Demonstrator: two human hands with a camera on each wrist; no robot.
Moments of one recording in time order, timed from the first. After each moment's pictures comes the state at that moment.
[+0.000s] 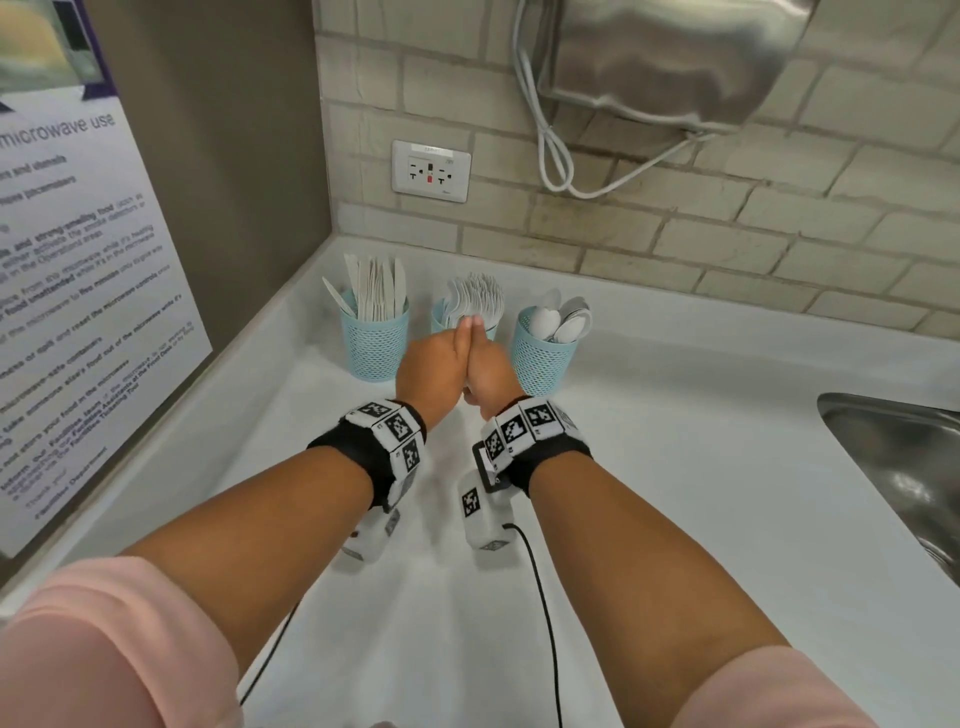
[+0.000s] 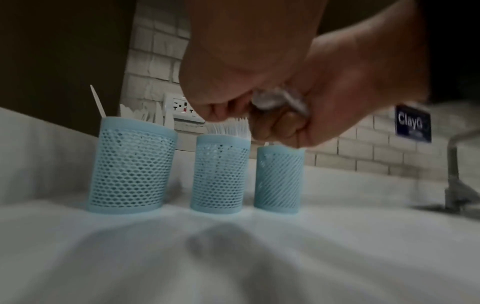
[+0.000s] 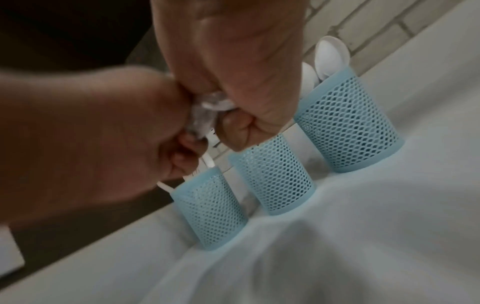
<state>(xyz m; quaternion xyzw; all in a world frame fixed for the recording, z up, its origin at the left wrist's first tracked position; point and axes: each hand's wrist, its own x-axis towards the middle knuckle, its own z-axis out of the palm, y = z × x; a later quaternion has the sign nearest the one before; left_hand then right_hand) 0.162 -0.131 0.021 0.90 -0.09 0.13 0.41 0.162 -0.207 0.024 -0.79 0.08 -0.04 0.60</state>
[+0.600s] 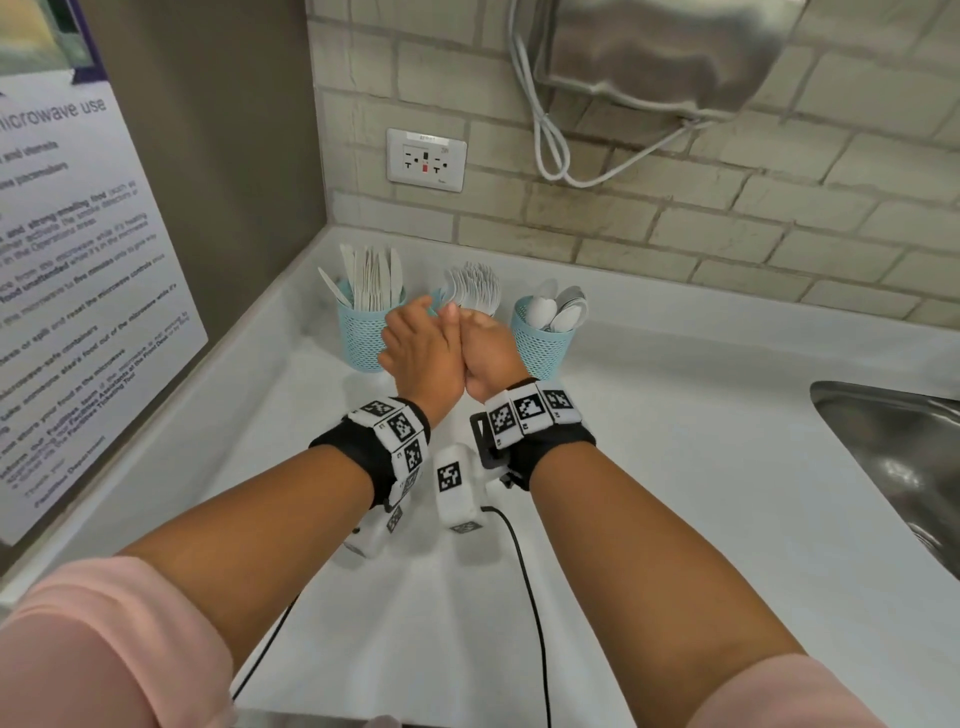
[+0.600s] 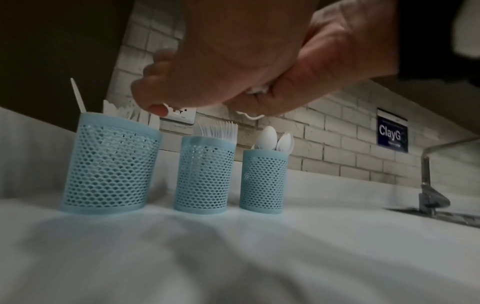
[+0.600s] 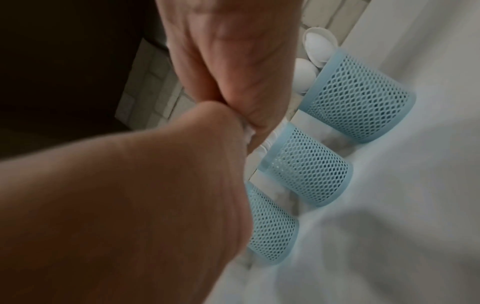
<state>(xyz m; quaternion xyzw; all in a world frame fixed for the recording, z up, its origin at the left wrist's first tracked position) 0.153 -0.139 0.017 0.87 0.05 0.19 0.46 0.163 -0.200 0.027 -0.72 0.11 -0.01 0.69</state>
